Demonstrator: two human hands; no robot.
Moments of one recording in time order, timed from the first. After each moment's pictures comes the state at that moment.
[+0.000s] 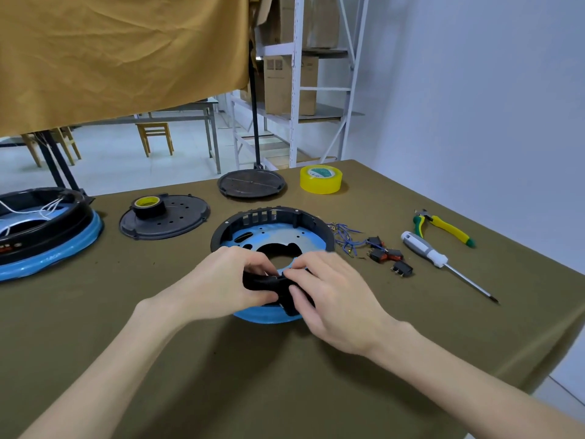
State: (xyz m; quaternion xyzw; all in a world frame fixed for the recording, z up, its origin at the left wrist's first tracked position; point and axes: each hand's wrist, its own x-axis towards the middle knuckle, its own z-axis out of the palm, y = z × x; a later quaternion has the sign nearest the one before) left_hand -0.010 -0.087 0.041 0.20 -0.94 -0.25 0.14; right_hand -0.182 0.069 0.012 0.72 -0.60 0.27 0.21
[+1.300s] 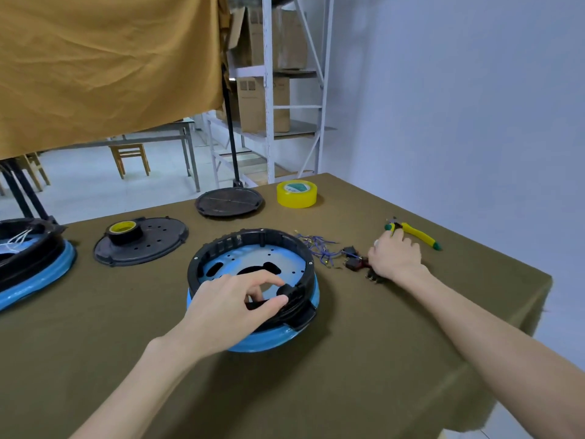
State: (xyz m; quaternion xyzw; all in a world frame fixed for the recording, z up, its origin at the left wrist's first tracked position) left_hand -0.031 -0.055 0.026 0.20 -0.94 -0.14 0.22; right_hand -0.361 0.055 0.010 0.27 -0.96 0.06 0.09
